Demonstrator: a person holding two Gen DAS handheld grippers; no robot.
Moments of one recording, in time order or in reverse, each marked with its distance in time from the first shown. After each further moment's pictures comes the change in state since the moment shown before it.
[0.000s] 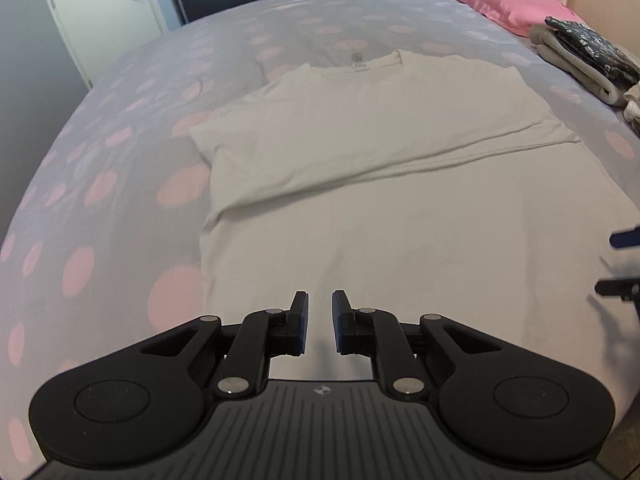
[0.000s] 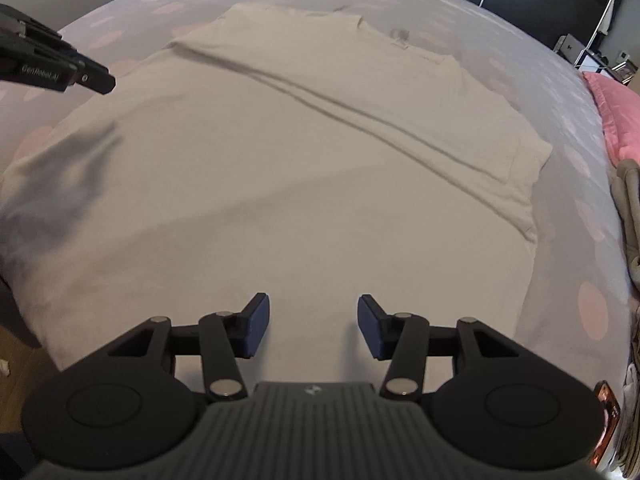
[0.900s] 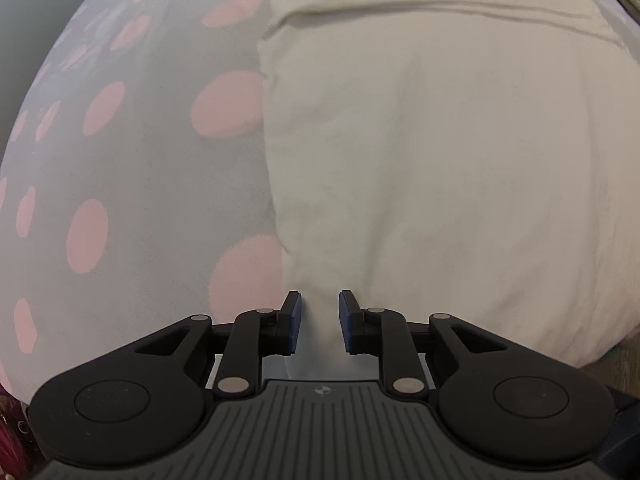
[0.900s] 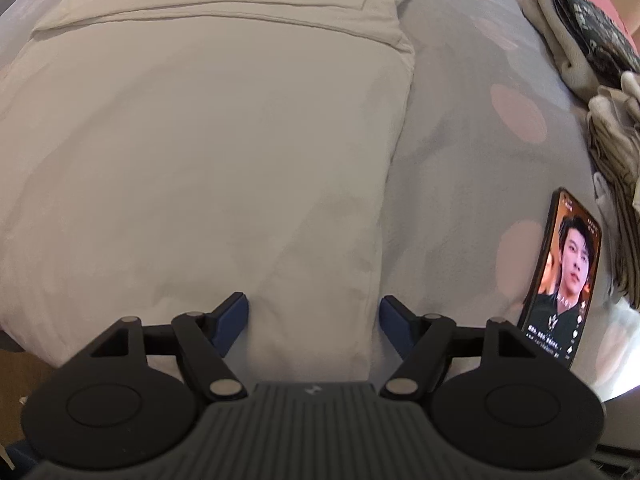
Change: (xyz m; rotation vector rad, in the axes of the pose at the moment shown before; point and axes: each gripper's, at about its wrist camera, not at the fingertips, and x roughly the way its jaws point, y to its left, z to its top) left arm 0.015 0.046 -0.075 -0.028 0.357 0.042; right arm 0.001 -0.081 -0.059 0.403 0.256 -0.095
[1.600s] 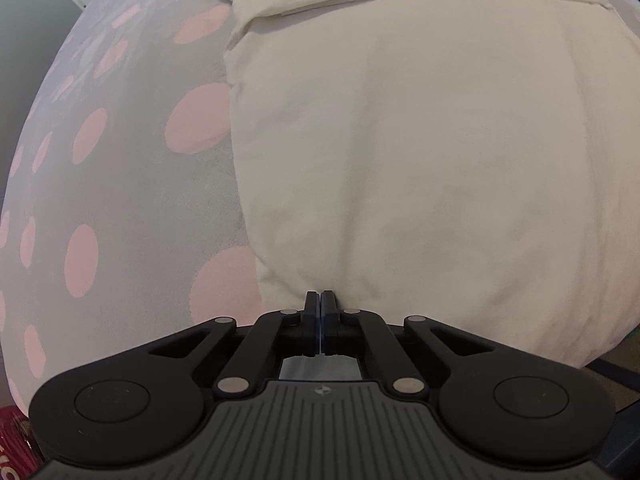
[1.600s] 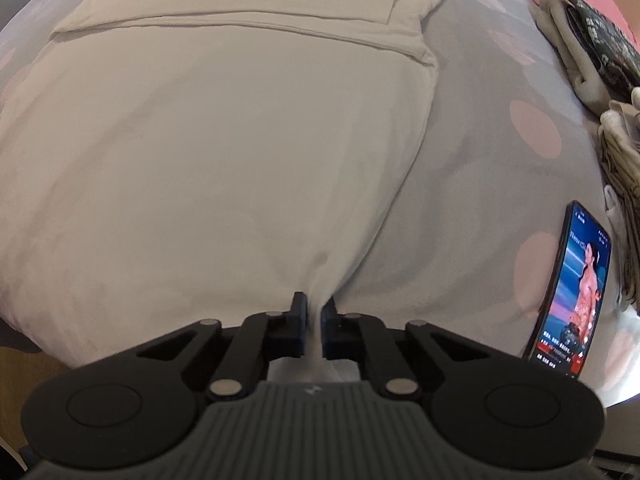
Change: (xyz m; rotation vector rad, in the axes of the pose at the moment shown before) left arm -0.008 -0.027 -0.005 0.064 -0.035 0.049; right arm -0.010 0.033 -0.002 -0.072 -0.049 -0.010
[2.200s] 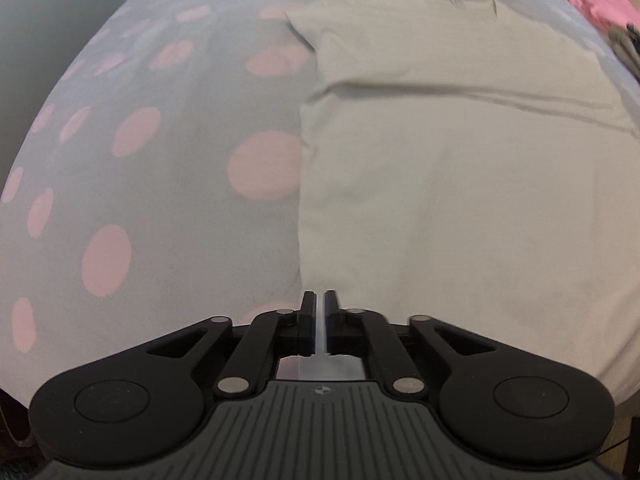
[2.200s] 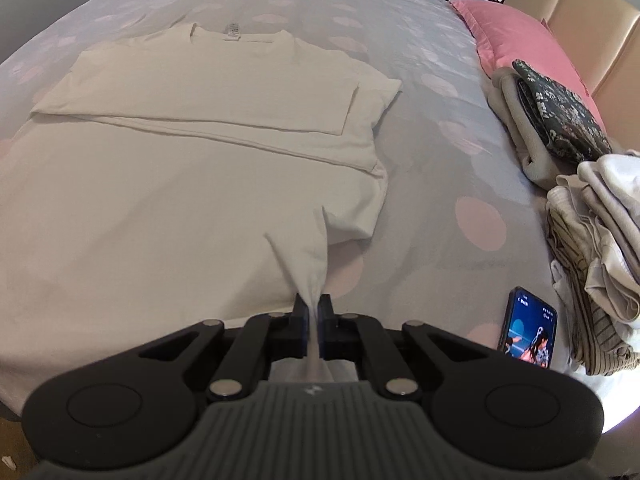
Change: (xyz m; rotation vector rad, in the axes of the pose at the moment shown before) left arm -0.007 0.049 0.026 -0.206 -0.069 -0.054; right arm -0.024 -0.012 0.040 0.016 -0.222 -0.119
